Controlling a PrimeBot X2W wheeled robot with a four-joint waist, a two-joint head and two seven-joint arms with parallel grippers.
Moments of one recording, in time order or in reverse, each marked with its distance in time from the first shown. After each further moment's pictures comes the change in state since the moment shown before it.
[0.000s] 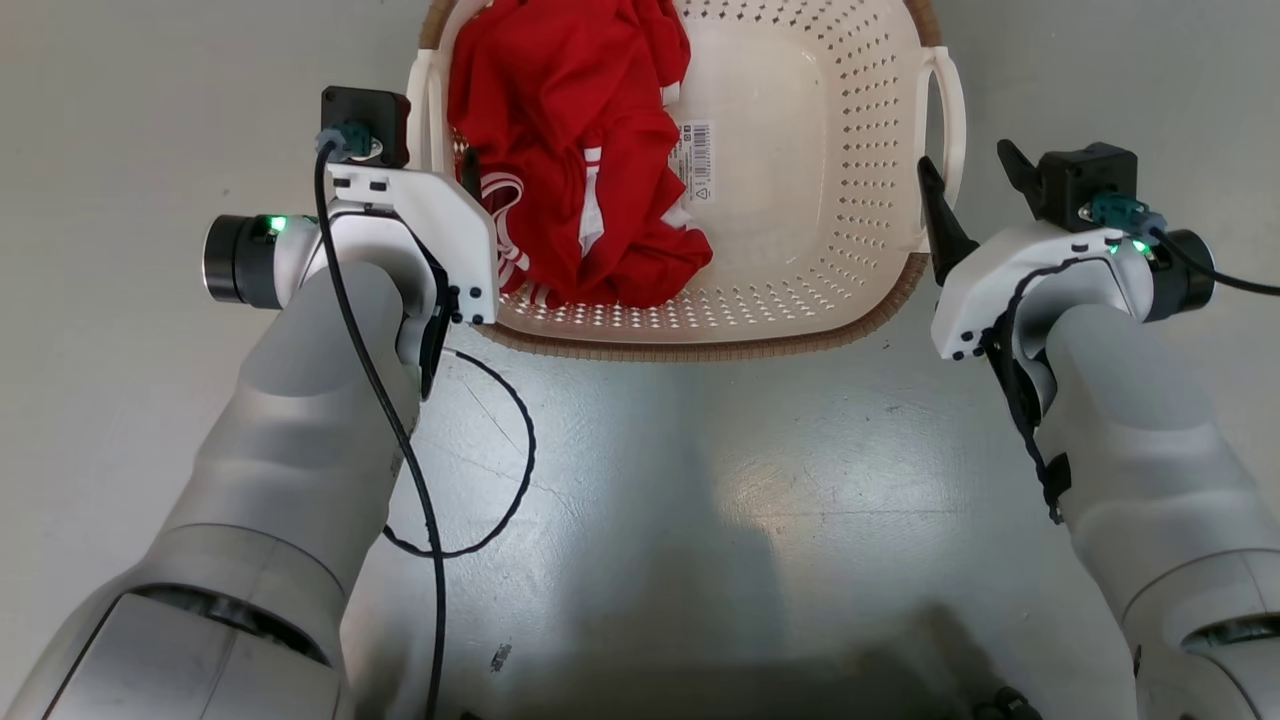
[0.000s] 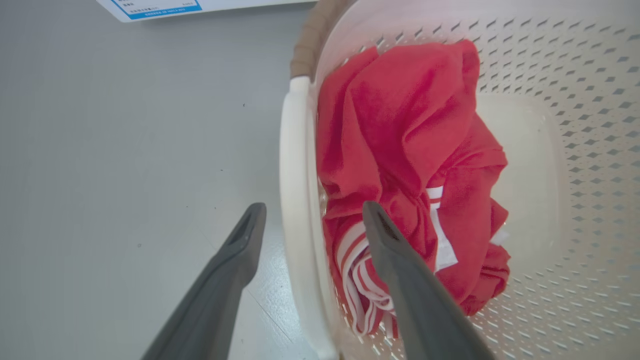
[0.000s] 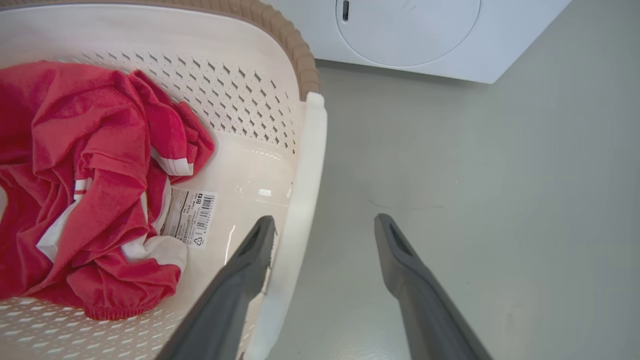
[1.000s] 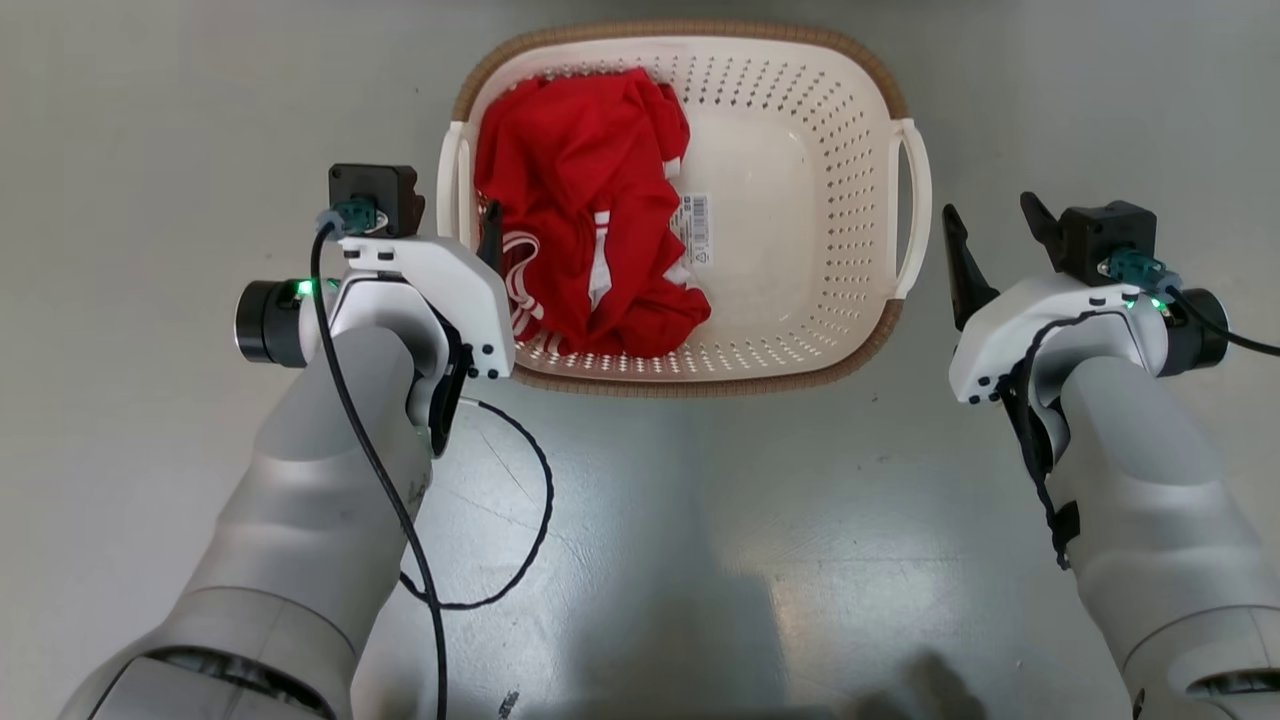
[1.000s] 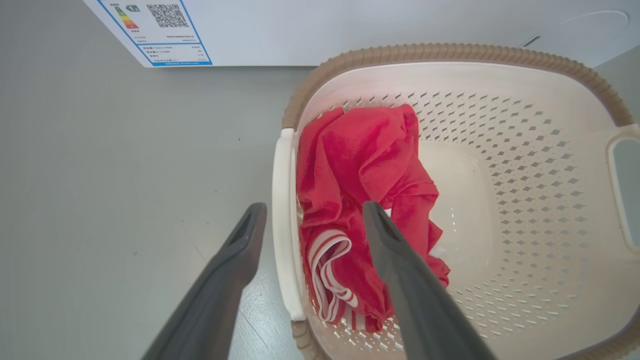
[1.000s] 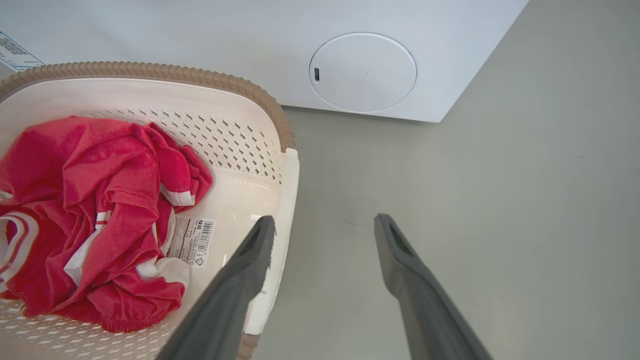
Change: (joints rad) left arm 0.139 0.001 0.077 -0.117 0.005 -0.043 -0.041; right arm 0.115 0.000 -0.109 -0.091 -0.063 0.000 0.009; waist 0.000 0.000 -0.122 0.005
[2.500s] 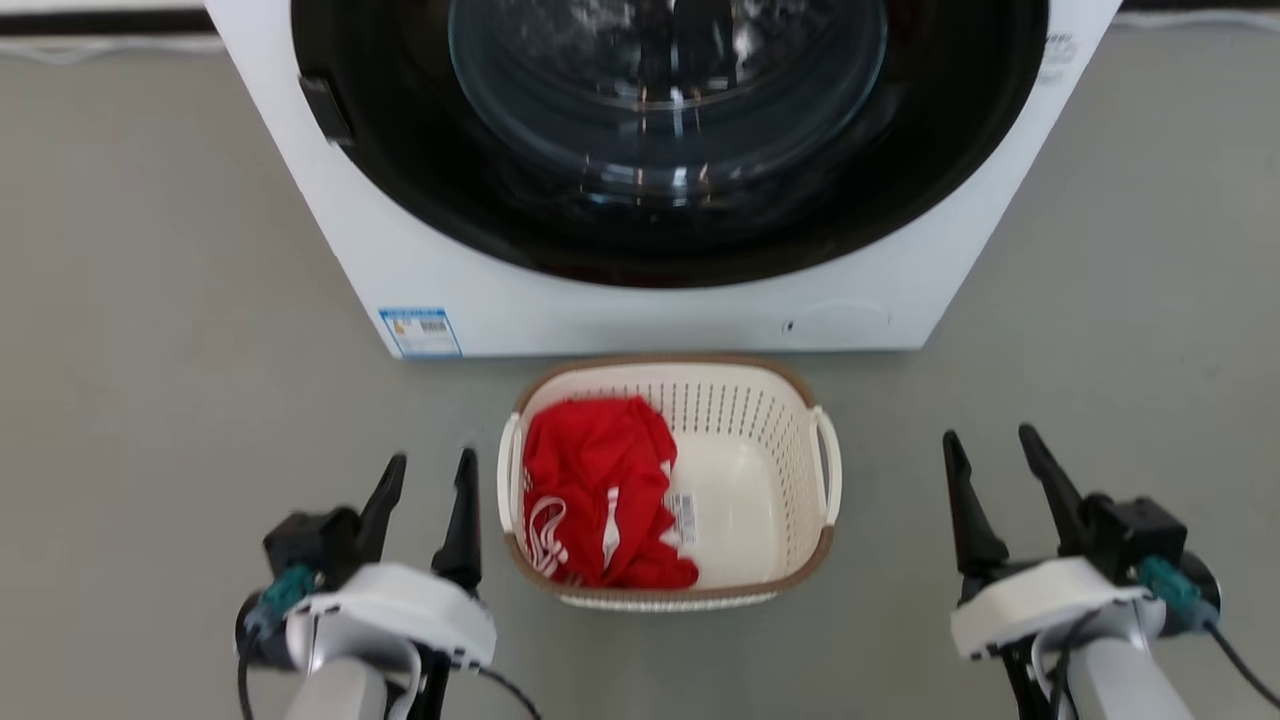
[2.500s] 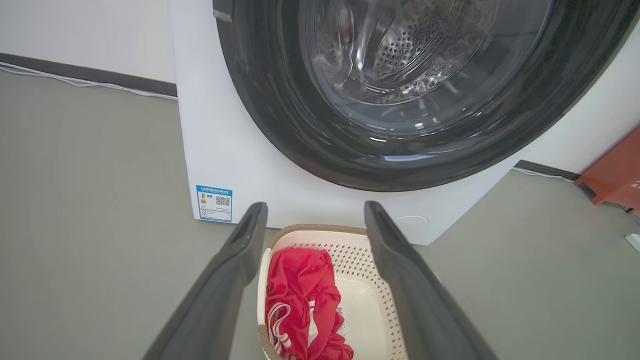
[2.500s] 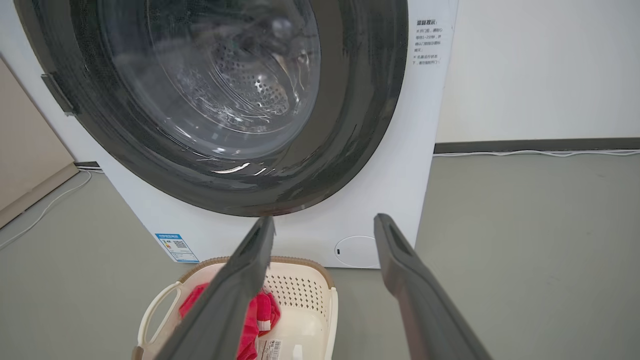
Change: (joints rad) left arm 0.798 0.013 0.292 -0.744 0.123 -0.071 -0.097; right arm 0.696 0.022 0.072 -0.703 0.197 0.000 -0.009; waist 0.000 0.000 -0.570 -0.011
